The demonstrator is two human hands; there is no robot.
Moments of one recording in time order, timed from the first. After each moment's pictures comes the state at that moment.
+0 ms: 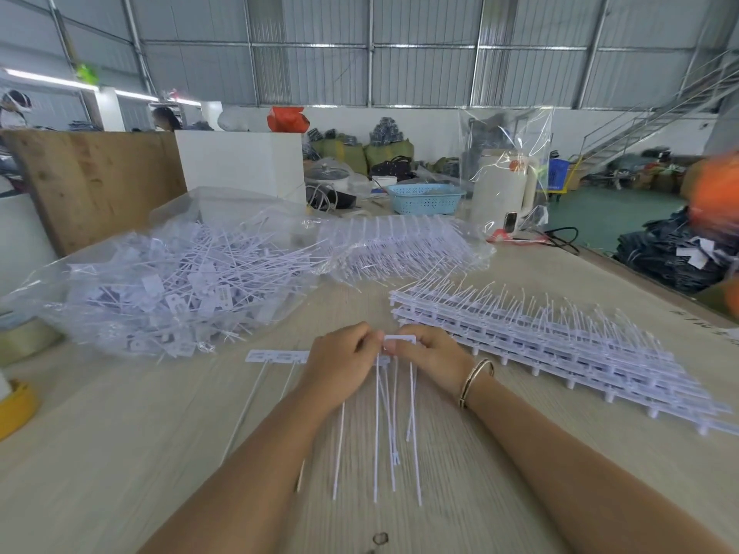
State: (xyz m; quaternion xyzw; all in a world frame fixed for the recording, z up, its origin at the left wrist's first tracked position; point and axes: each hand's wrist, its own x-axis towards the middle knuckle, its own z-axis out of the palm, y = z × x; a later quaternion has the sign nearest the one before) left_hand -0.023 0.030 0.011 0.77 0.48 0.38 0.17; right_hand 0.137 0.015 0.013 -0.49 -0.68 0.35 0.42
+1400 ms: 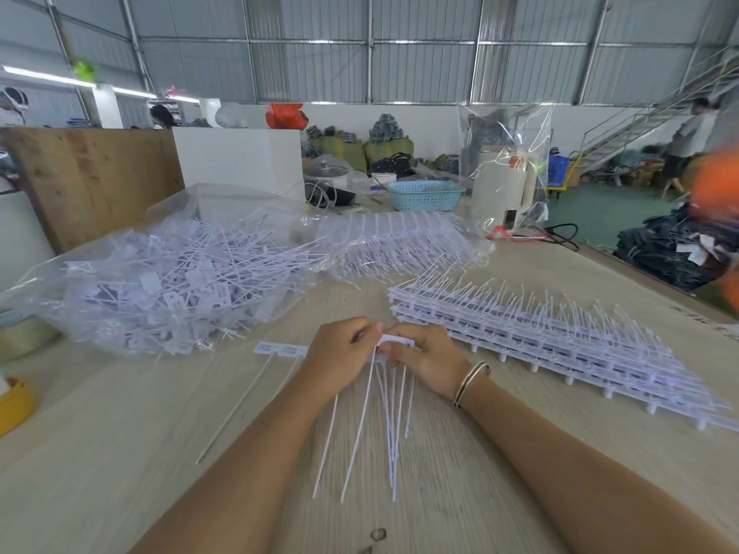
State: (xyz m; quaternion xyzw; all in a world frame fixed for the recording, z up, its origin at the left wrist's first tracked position) left_hand -0.025 0.035 0.013 0.77 0.45 0.42 0.19; right_hand 0.131 0.006 0.015 -0.47 -0.73 0.26 0.42
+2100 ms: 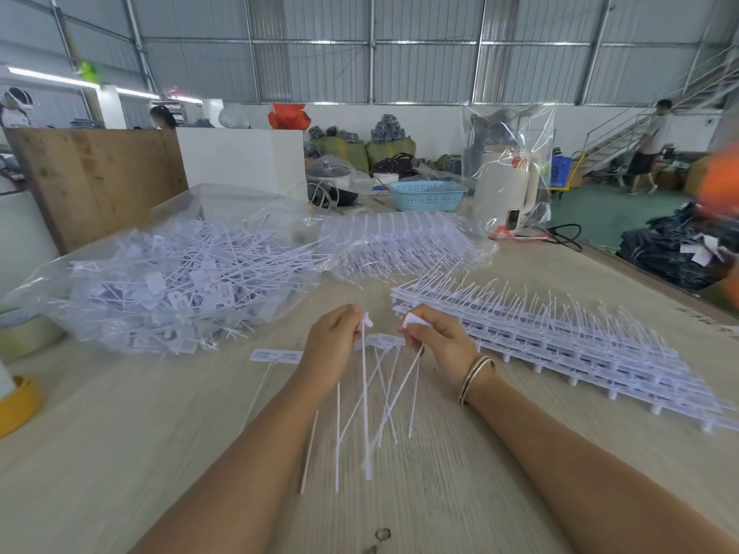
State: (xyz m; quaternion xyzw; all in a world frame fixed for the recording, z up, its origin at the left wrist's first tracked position) left_hand -0.028 0.034 0.023 0.63 0.44 0.52 0.37; right_hand 0.140 0.017 0.011 -0.39 -0.66 0.34 0.54
